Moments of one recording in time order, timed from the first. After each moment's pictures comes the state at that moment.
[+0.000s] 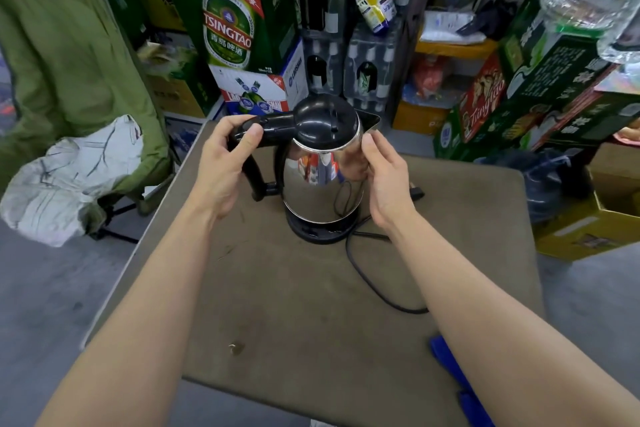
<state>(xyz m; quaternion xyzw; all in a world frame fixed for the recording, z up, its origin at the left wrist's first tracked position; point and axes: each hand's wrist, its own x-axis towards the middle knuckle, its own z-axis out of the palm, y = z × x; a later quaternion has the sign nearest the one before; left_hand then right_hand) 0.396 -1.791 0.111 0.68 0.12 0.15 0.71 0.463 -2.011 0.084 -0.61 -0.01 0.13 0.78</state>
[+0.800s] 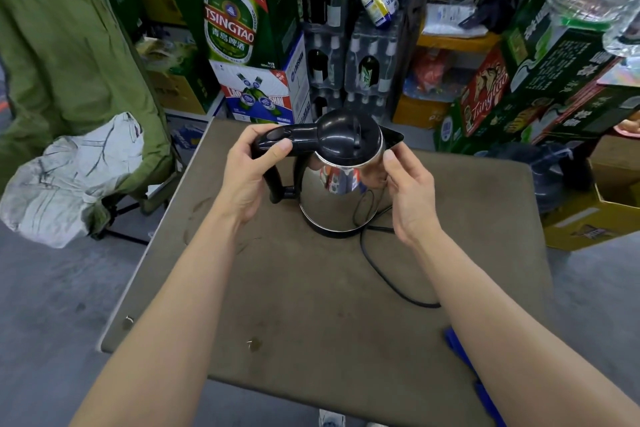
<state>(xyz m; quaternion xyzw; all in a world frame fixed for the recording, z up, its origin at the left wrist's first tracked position) 0.400 -1.787 0.090 0.66 0.12 0.12 0.73 0.441 -2.019 0.078 -0.62 0.00 0.10 0.78</state>
